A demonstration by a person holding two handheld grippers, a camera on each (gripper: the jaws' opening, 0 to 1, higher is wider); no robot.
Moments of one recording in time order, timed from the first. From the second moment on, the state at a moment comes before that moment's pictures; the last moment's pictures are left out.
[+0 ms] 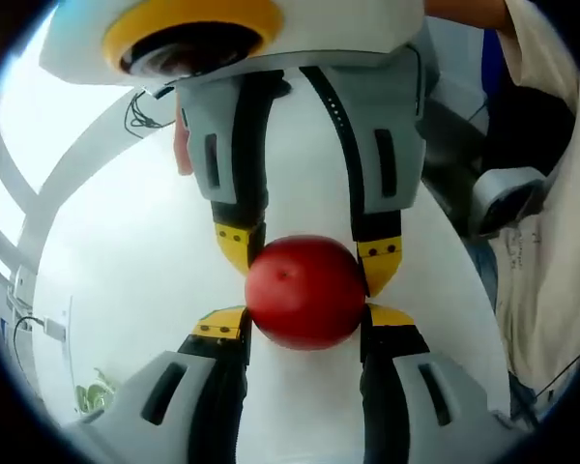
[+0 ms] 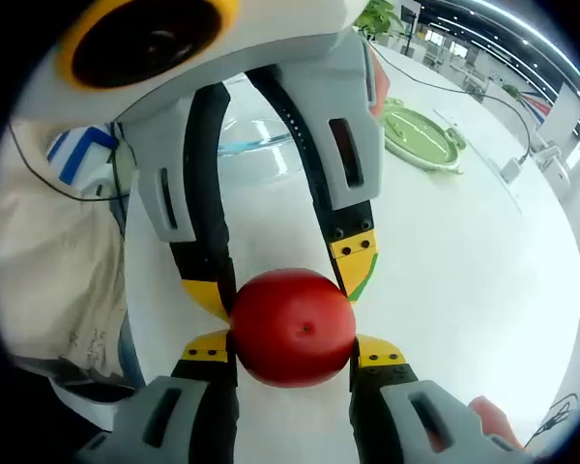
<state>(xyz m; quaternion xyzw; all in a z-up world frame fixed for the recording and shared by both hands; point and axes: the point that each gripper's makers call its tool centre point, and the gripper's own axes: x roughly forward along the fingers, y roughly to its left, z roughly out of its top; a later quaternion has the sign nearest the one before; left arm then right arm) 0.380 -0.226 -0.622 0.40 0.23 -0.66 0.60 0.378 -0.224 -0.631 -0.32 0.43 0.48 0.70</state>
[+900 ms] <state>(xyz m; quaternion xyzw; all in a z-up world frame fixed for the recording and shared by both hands) 0.374 -0.227 -0.597 0.38 0.17 -0.68 0.61 0.380 -0.220 -0.623 -0.32 0.42 0.48 0.70</state>
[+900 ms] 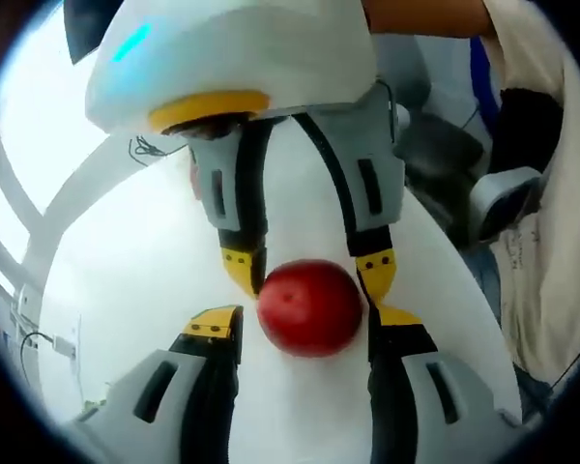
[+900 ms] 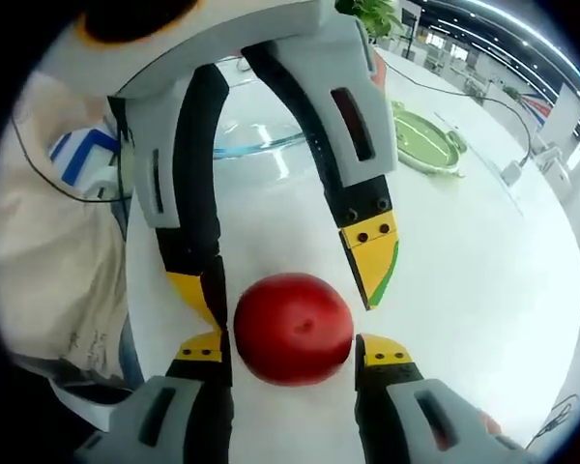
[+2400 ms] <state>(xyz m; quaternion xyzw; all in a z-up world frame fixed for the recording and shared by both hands) 0.422 -0.051 -0.436 0.15 -0.03 -0.49 0.86 0.426 -0.228 -0.413 -0.16 0.04 0.34 0.93</state>
